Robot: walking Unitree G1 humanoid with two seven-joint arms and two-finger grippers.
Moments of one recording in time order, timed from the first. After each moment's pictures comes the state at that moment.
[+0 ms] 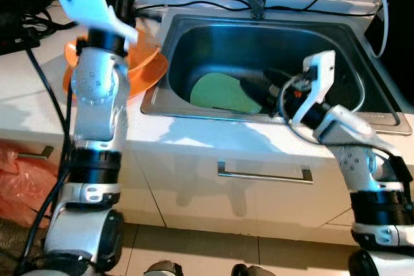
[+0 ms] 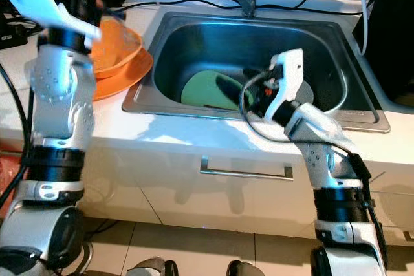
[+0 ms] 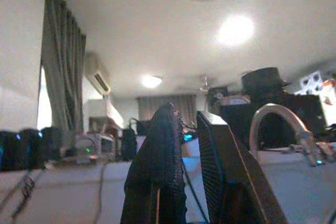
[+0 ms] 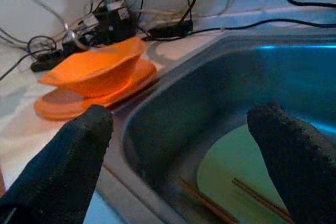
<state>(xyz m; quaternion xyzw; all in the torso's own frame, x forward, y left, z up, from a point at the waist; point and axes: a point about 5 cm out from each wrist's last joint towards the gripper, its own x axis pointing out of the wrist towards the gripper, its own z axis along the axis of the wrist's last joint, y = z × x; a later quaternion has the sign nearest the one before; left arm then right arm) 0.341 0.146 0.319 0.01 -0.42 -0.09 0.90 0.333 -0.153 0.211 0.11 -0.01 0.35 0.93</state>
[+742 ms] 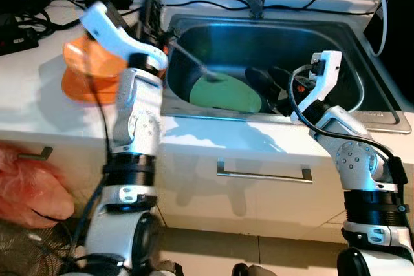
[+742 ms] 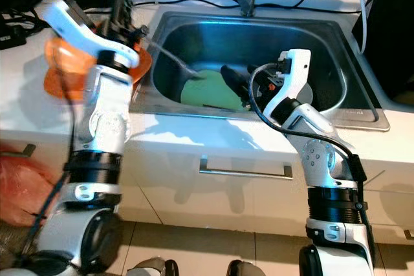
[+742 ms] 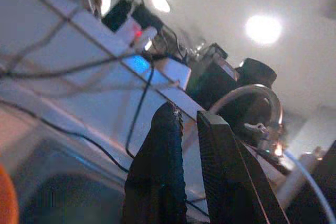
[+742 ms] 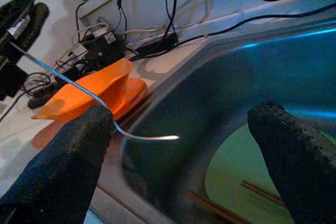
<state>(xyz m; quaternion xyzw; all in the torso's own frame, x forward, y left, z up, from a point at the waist) 0.372 0.119 0.265 -0.38 -0.23 -0.13 0.89 0.335 -0.150 0.208 0.19 -0.01 0.31 0.93</state>
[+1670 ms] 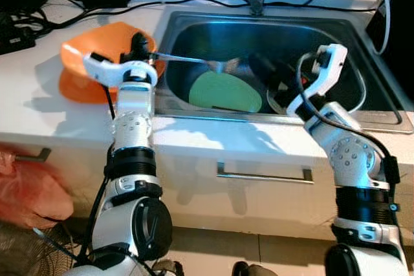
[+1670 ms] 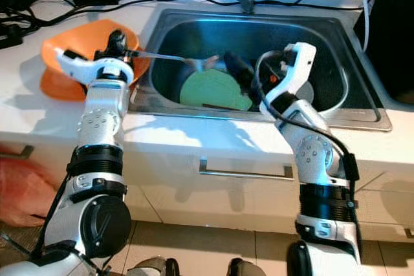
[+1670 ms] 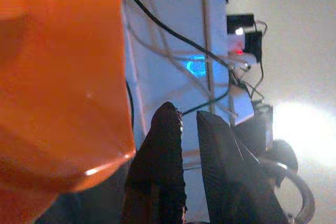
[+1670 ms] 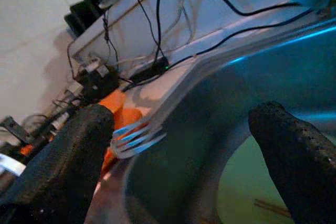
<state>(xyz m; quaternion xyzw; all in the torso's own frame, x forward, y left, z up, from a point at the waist) 0.389 0.147 0.223 -0.67 -0.12 -0.02 0.73 0.339 -0.140 0.215 0.27 -0.03 0.28 0.92</state>
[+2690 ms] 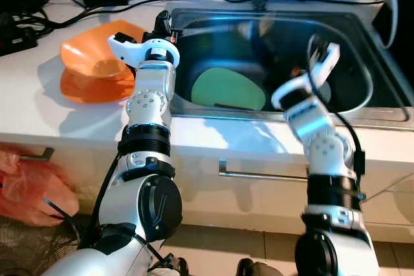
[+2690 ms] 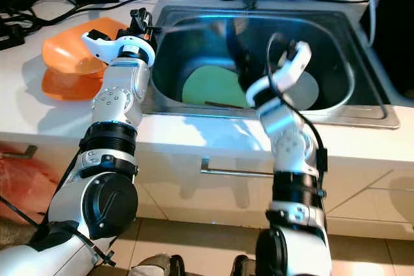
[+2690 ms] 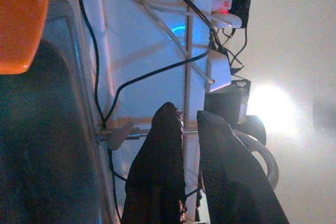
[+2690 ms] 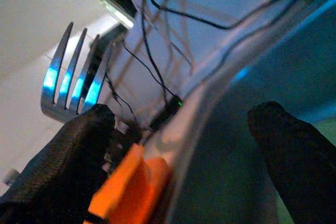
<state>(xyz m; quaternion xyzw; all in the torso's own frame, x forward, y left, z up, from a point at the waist) 0.405 0.103 0.253 -0.71 -0.08 -0.10 0.69 0.360 -0.123 0.225 0.43 -0.07 0.23 0.87</state>
